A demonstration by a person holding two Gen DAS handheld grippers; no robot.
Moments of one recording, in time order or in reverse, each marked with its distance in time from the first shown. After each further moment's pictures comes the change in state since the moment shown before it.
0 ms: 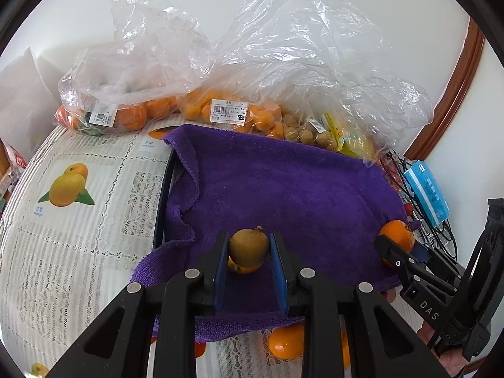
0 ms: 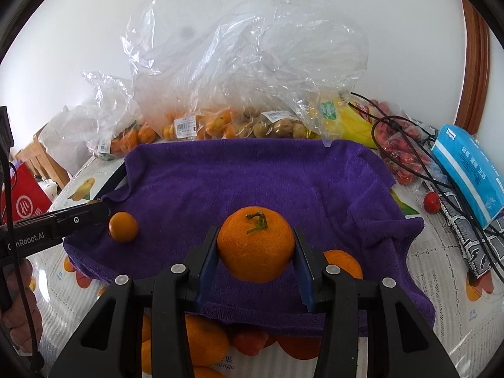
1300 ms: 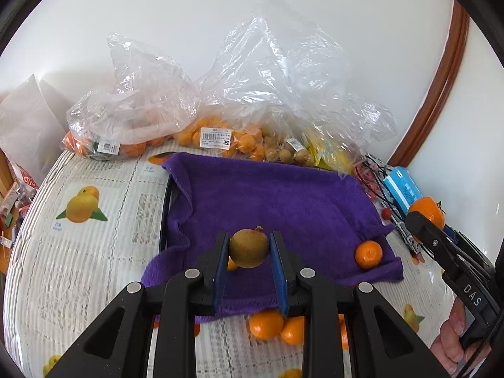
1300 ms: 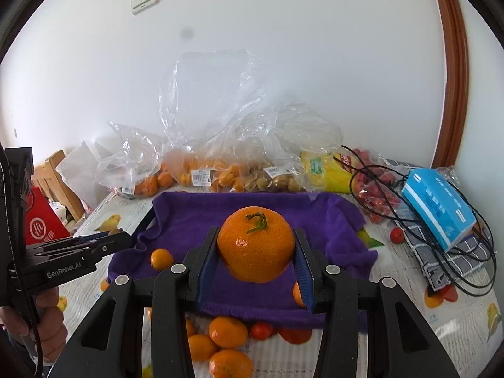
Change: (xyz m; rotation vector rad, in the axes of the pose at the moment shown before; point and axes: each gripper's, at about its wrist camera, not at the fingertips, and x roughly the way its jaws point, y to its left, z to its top) left arm -0.047 -0.017 0.007 0.037 -0.061 -0.017; right arm -0.083 0.007 0.027 0.008 -0.149 0.003
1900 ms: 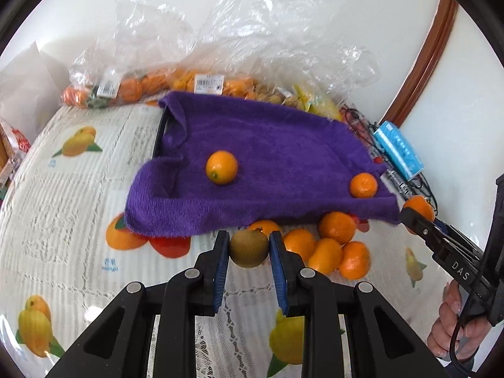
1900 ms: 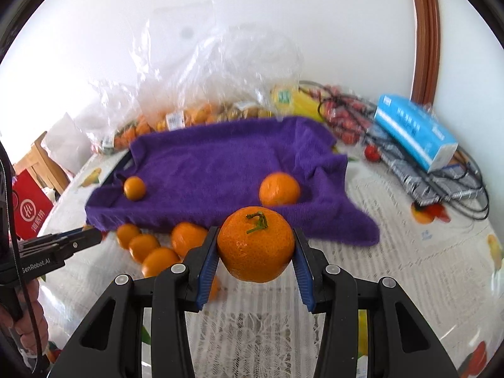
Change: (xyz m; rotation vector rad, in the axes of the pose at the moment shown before) left arm -0.015 0.000 -0.067 0.029 0.100 -0.041; right arm -0.020 -0.025 -0.069 0.060 0.130 -0.066
